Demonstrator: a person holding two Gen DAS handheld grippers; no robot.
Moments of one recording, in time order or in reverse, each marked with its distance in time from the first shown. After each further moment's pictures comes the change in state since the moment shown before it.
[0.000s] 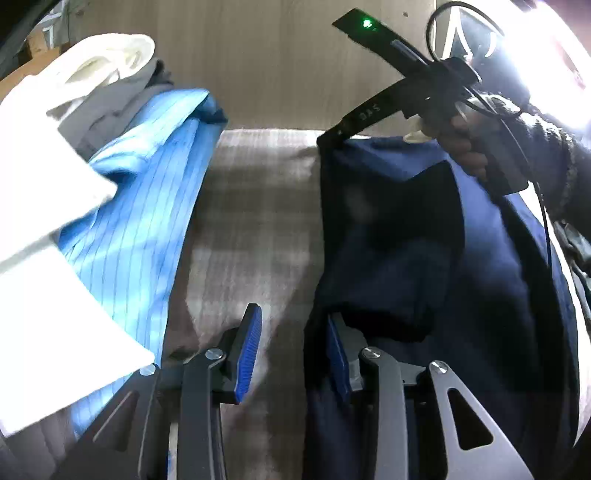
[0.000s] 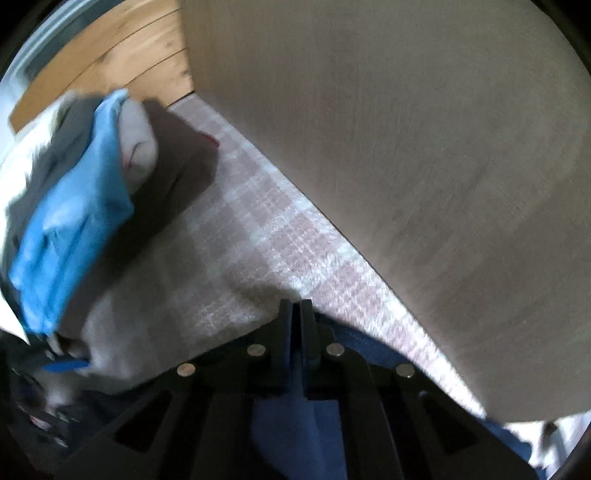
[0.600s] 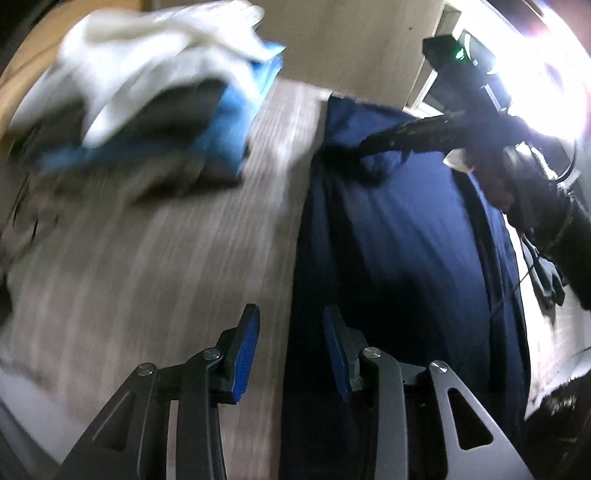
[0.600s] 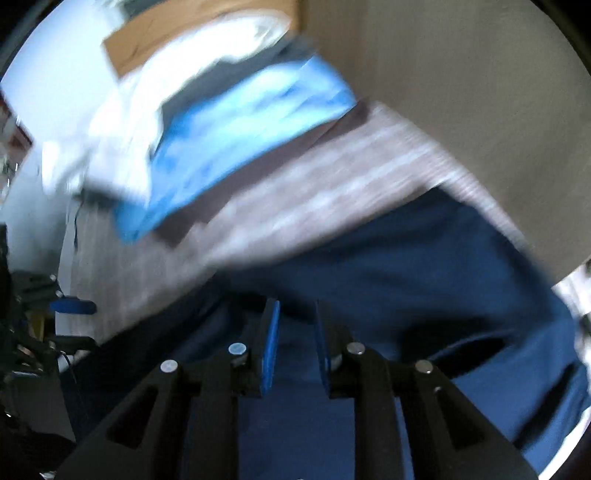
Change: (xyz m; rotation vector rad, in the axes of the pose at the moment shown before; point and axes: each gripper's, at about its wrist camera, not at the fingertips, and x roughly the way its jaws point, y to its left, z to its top) left arm -0.121 0.015 -0.132 -0.204 0.119 -0.068; right arm -0.062 0.131 -0.109 -0.097 0.032 0.106
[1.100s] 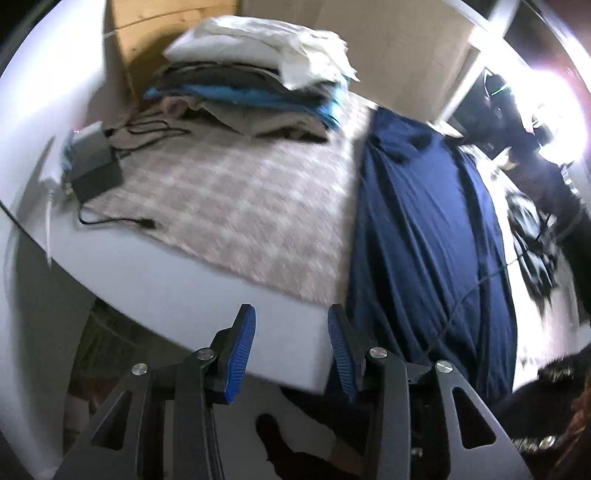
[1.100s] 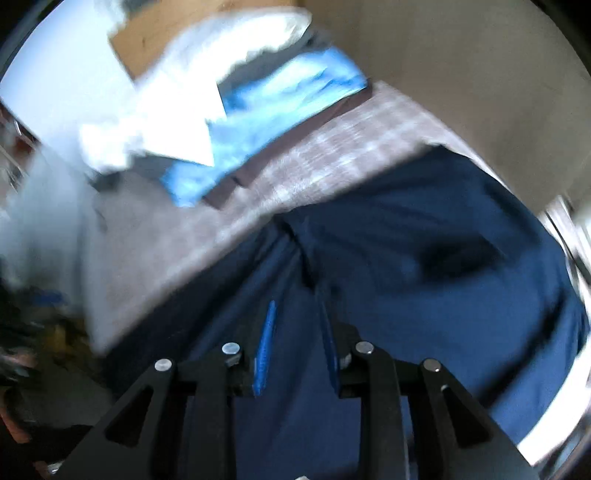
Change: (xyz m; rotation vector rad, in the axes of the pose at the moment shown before) left arm -0.108 0.051 -0.110 -0.110 -0.023 0.023; right arm -0.117 0.022 -0.043 0.174 0.034 0.044
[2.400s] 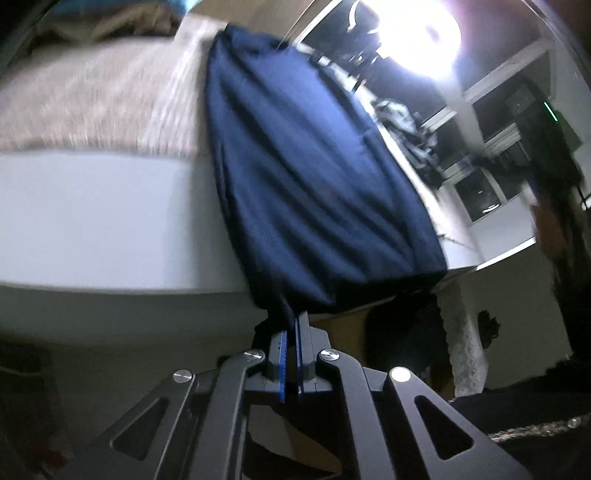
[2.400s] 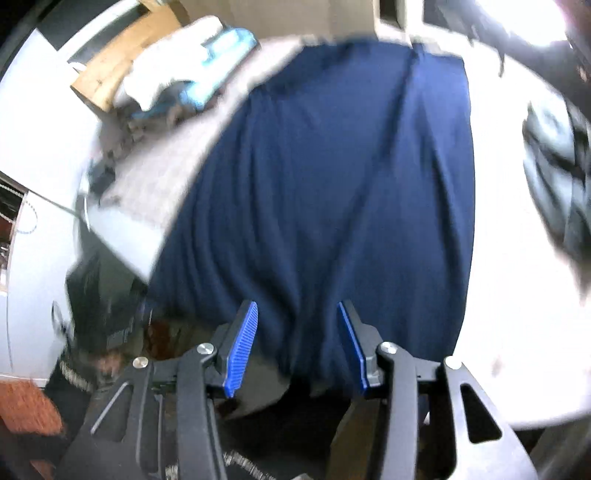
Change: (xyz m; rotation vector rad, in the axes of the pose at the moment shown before) left arm 0.062 -0.019 -0.072 0.264 0.138 -0.551; right arm -0.032 0.139 -0.189 0.466 -0.099 -0.239
